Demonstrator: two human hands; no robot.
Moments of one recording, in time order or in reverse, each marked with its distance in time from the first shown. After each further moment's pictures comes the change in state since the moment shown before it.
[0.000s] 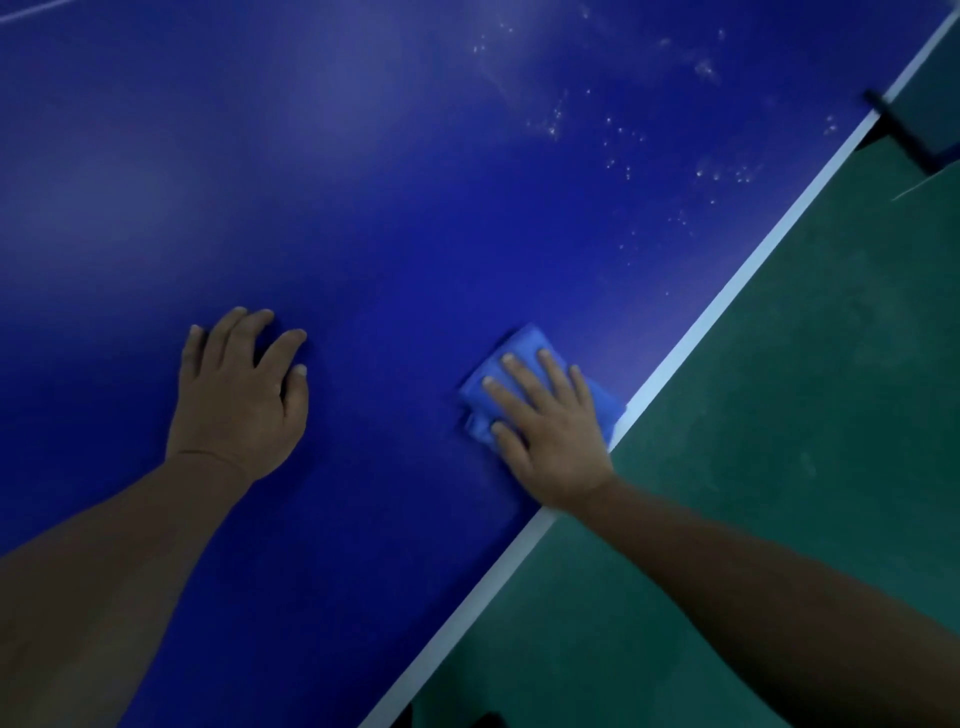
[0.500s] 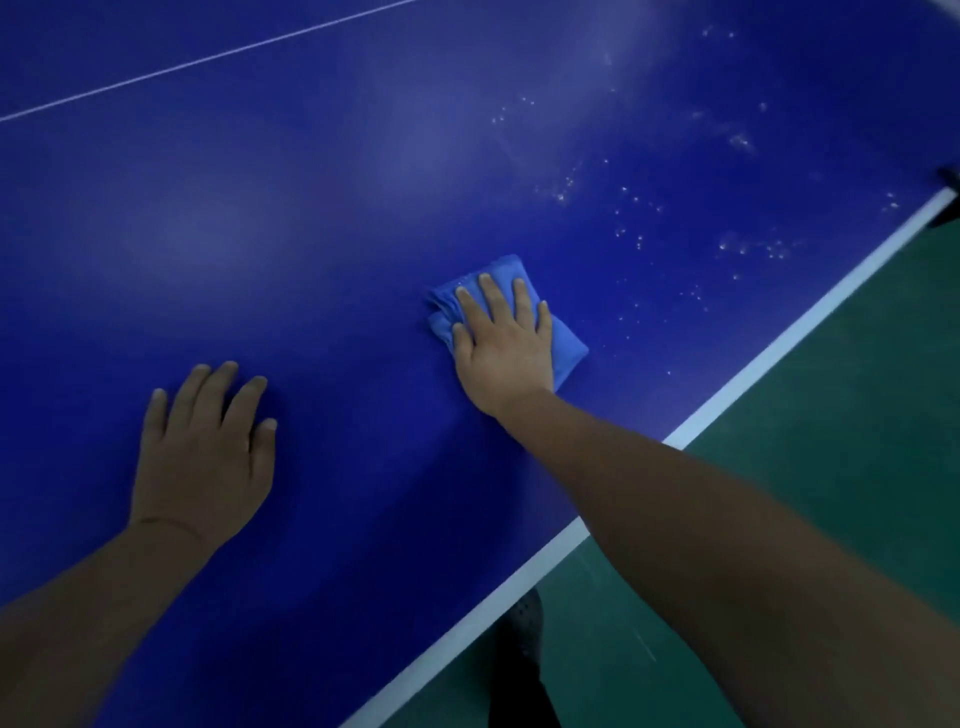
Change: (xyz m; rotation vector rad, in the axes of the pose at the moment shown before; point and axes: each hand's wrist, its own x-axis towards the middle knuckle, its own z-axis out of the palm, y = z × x) left_hand -0.010 0.037 0.001 0.159 0.017 -0.227; right_hand 0.161 0.025 -0.020 0.037 -0.046 0.132
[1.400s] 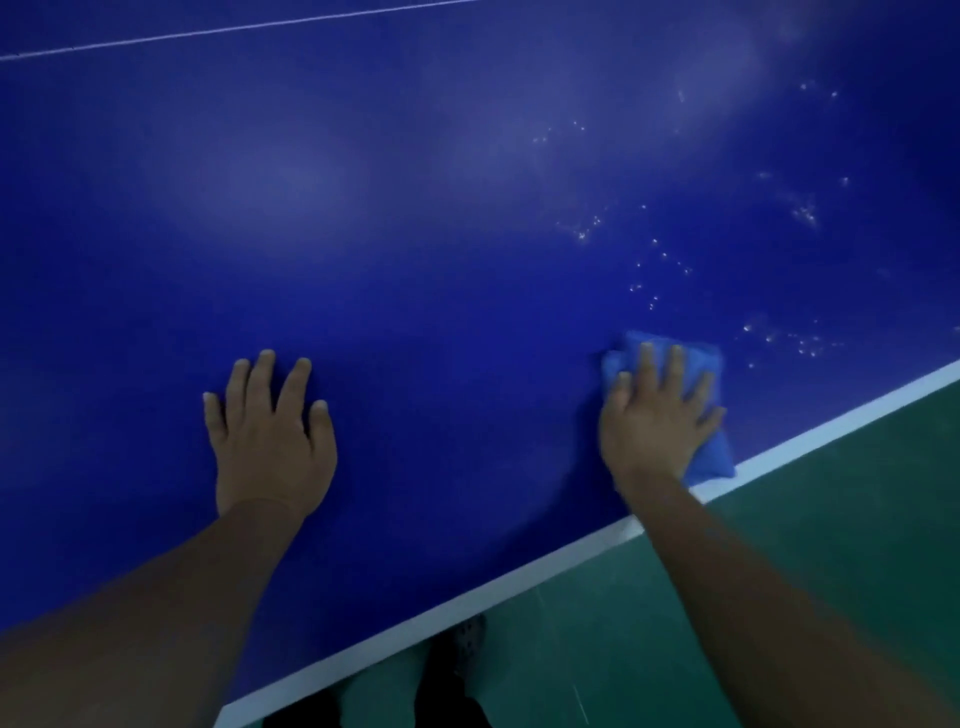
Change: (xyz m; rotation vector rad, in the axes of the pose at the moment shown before) left_hand 0.012 0.139 0.021 -0.168 -0.041 -0.502; right_hand 0.005 0.176 -0.038 -0.015 0.060 0.357
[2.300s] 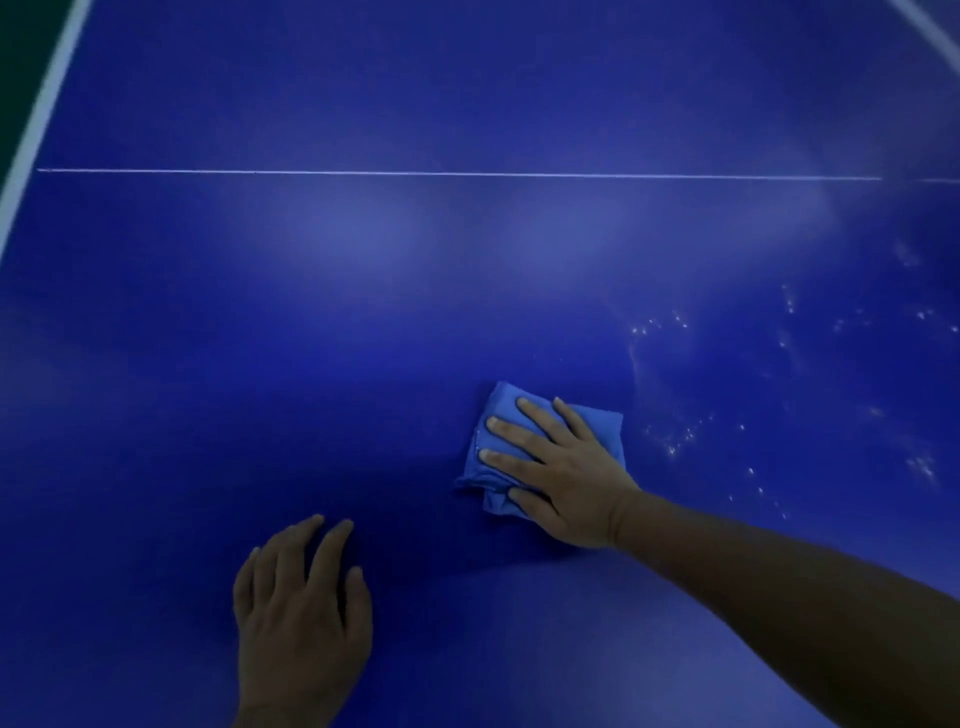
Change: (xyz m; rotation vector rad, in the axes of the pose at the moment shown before) left_hand 0.035 0.010 -0.008 -0.046 0.112 -0.124; right_hand 0.130 -0.181 0.009 -0.194 -0.196 -1.520
